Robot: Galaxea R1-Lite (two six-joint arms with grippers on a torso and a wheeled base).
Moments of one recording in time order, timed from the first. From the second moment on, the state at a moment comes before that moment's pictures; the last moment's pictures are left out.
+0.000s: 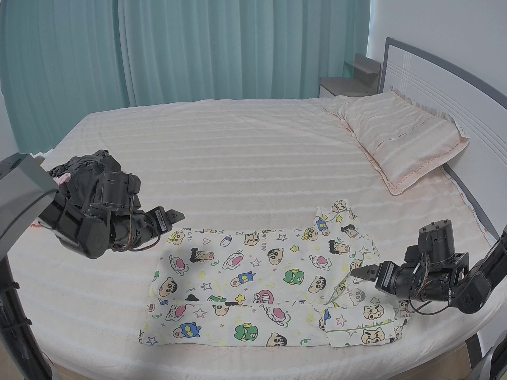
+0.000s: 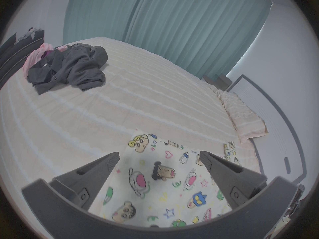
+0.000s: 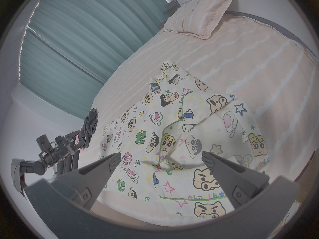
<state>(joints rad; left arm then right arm) -0.19 2.05 -0.94 -0.49 -0.03 -0.54 0.36 1.83 -0.38 -0.74 0.09 0.75</state>
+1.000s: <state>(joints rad) -0.14 2.45 -1.38 -0.36 -0.13 -0.50 0.36 1.80 -0.37 -0.66 0.03 0.75</state>
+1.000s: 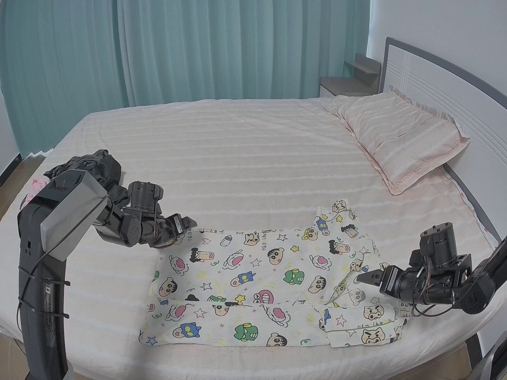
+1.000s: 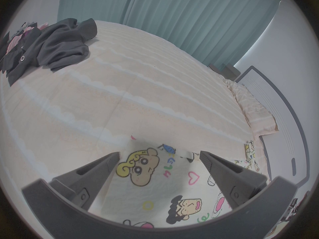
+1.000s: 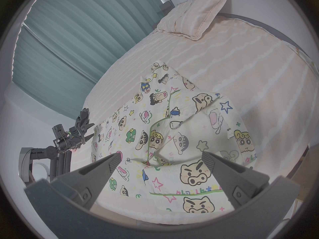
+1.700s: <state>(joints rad) -0.15 2.52 -1.45 -0.35 -0.13 -0.54 0.28 1.82 -0.52 -0.61 0.04 0.71</state>
